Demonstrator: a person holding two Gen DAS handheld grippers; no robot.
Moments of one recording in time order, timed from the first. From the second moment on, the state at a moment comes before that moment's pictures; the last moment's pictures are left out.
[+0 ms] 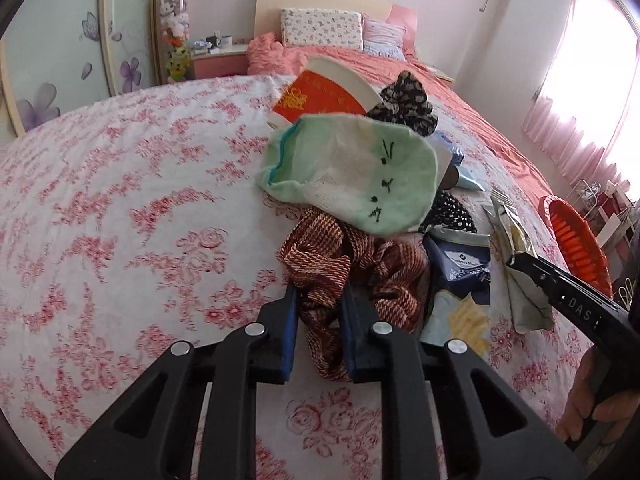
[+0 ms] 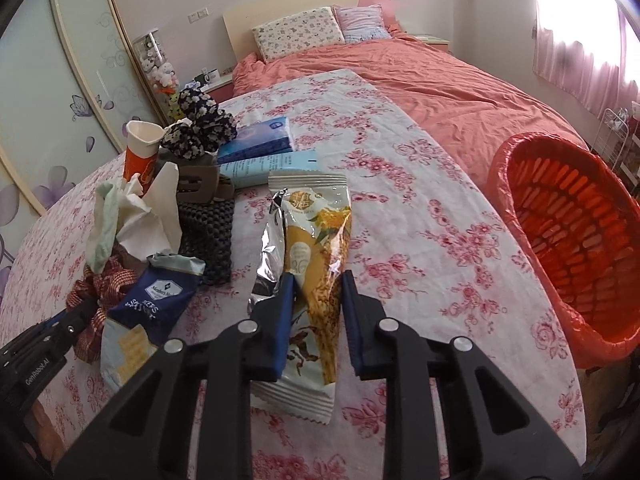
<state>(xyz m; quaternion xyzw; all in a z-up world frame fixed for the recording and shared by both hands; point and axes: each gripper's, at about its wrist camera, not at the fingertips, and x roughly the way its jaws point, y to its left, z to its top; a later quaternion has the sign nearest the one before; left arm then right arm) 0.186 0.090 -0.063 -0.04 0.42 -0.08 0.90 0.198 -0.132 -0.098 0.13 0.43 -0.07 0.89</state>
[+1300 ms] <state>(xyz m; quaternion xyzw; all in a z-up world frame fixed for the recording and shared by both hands) 0.154 -0.014 0.027 -0.01 0.31 -0.18 0.93 0.100 -0.234 -0.018 0.18 0.32 -0.15 0.92</state>
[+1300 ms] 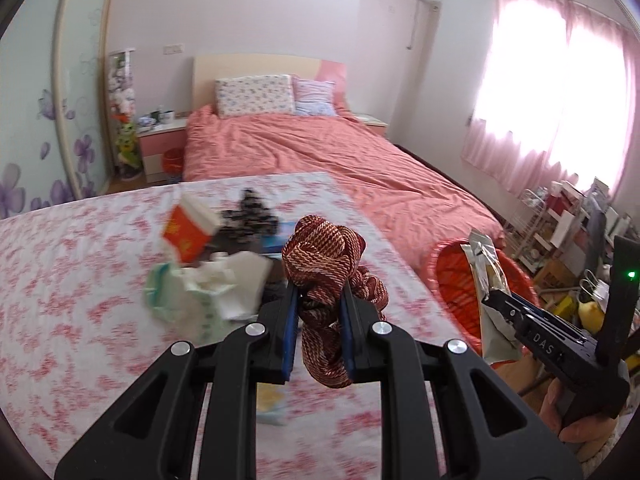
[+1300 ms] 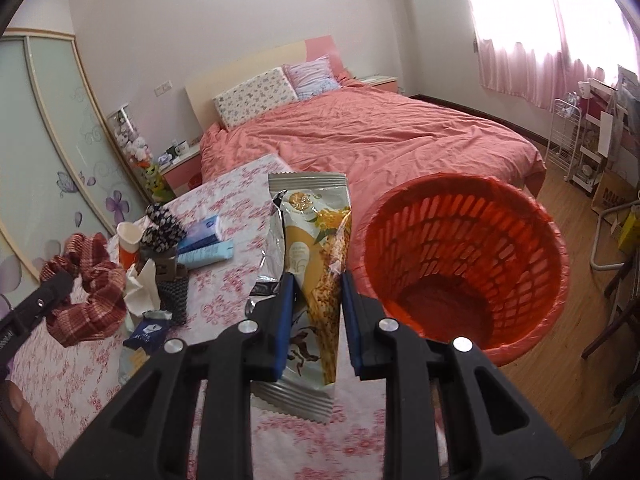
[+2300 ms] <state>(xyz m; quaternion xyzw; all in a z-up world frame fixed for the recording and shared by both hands) 0.195 -0.215 -0.015 0.03 0.36 -0.32 0.88 0.085 -0.396 -0.053 0.28 0.29 -0.22 0.89</state>
